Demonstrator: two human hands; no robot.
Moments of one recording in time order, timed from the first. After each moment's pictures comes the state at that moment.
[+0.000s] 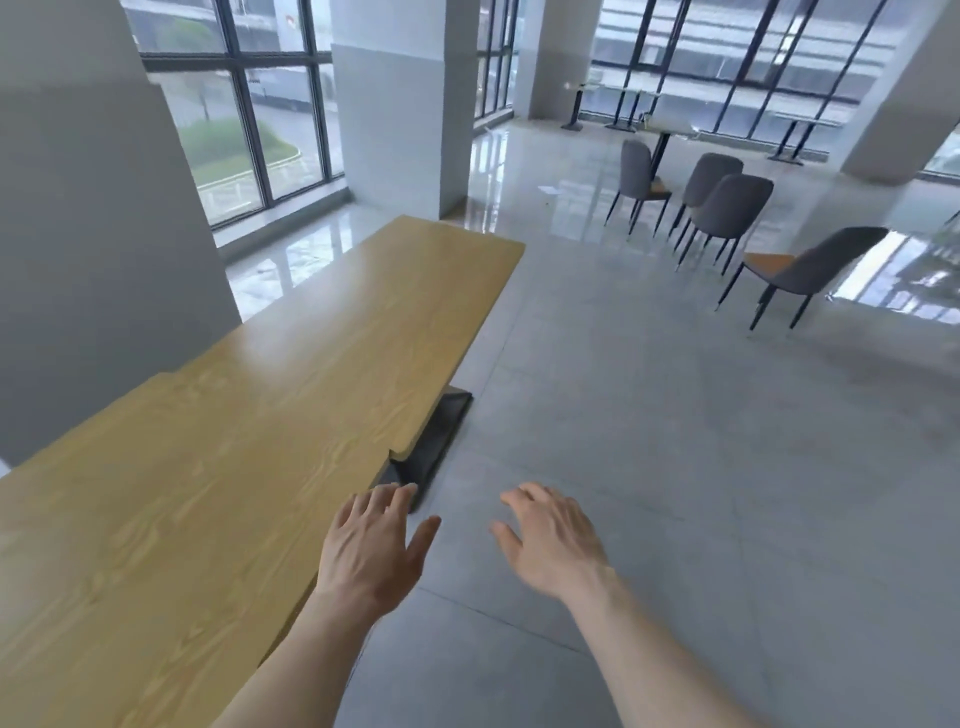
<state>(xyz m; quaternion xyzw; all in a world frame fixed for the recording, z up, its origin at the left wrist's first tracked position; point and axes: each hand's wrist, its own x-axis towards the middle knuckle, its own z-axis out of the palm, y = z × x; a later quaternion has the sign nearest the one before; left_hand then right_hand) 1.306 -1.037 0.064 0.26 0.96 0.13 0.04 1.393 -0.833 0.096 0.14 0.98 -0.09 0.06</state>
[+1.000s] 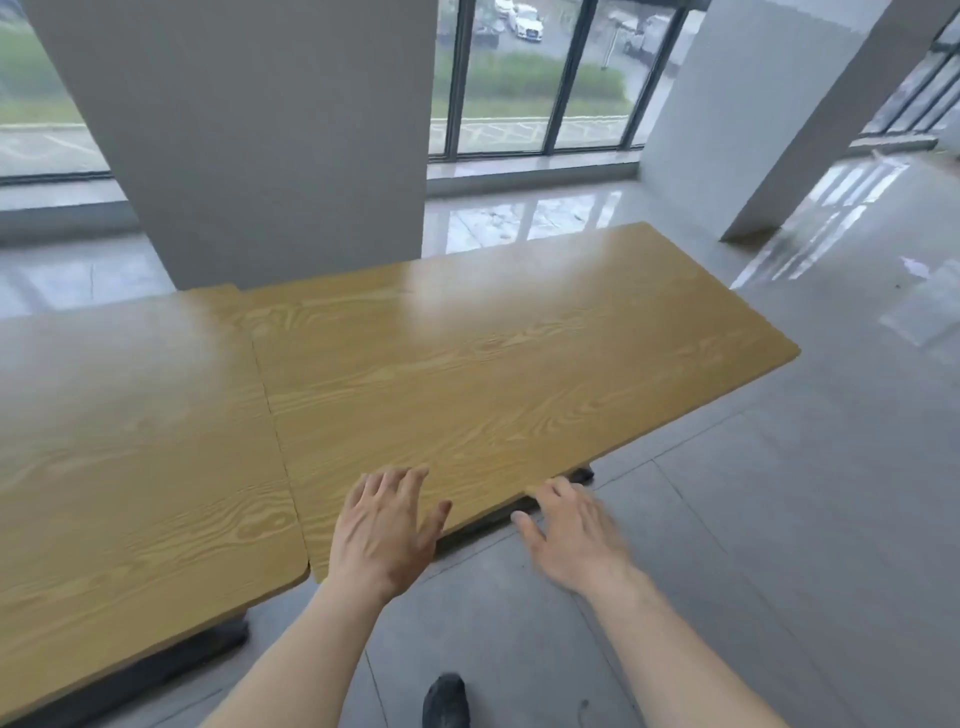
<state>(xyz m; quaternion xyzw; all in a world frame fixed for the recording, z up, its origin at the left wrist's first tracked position) 0.991 -0.817 -0.035 -0.10 0.98 0.19 0.02 0.922 -0.598 0.005 -0.17 0.97 -0.05 0.15</state>
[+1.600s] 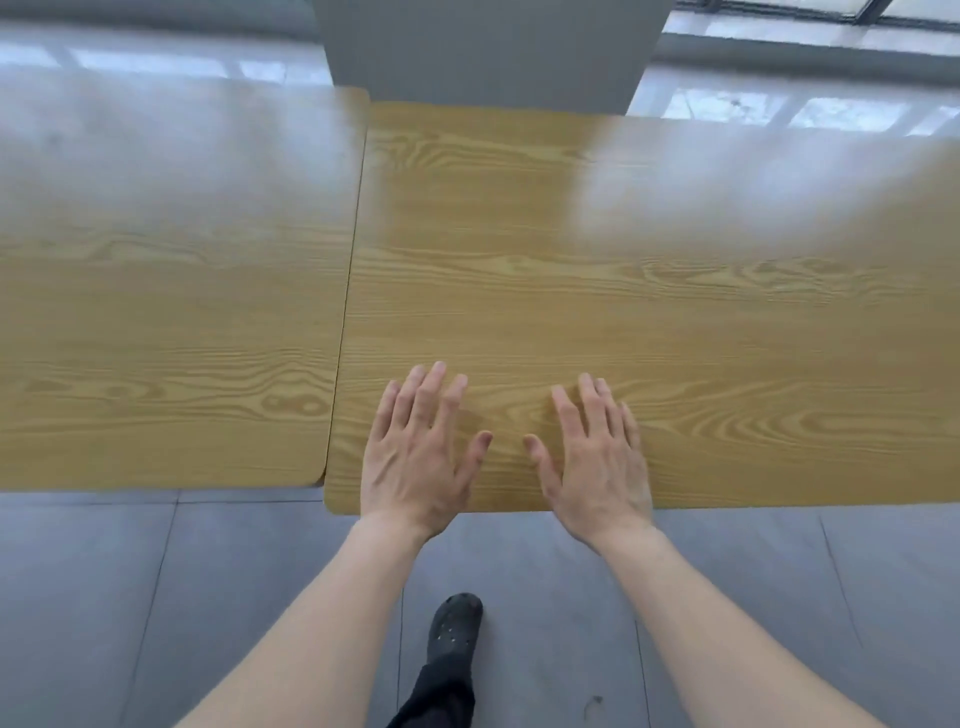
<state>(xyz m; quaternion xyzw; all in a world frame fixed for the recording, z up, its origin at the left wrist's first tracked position) 0.954 -0.816 -0.162 -0.30 0.94 0.16 -0.04 0.819 -0.667 -0.155 -0.38 0.92 -0.05 0.09</state>
